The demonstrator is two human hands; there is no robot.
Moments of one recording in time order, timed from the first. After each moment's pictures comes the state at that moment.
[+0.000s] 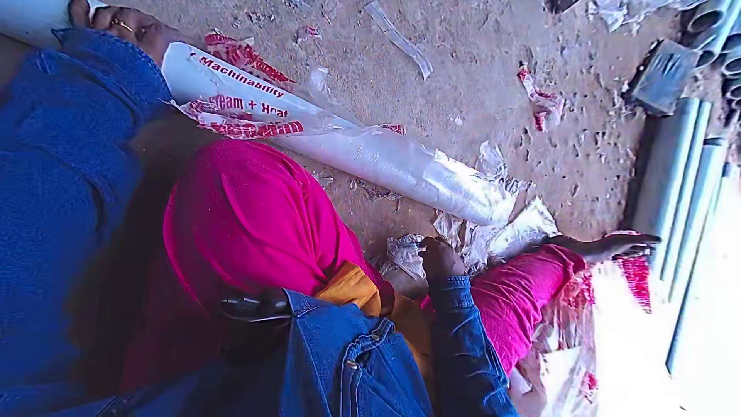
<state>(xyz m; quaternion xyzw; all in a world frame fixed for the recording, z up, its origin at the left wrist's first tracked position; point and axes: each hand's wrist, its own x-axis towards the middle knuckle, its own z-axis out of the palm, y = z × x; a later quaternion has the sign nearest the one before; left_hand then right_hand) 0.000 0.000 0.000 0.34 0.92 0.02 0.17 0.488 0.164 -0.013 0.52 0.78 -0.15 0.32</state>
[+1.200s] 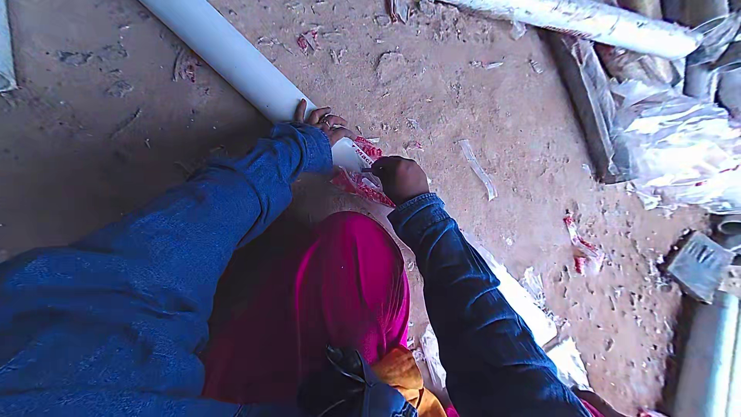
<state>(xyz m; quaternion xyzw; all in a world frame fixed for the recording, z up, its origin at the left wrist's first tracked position) -0.030 -0.018 -0.035 0.44 0.87 0.15 0.16 0.113 0.144 0.019 0.09 0.98 -0.14 0.12</state>
